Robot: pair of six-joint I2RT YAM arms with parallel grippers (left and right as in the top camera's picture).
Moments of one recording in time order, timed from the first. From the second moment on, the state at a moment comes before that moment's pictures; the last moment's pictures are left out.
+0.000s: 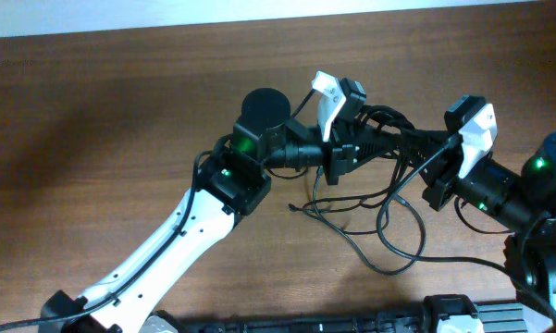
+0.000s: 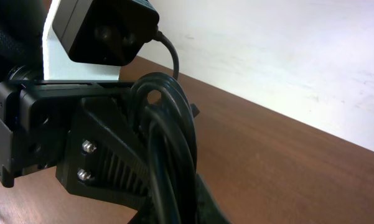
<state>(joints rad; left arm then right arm) -0.70 1.48 1.21 0.18 0.85 -0.44 -0.03 0.83 1.17 -0.71 -0.71 -0.19</state>
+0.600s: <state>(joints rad) -0.70 1.48 1.21 0.16 0.82 -0.44 -0.03 0.83 1.17 -0.68 -0.66 -0.19</state>
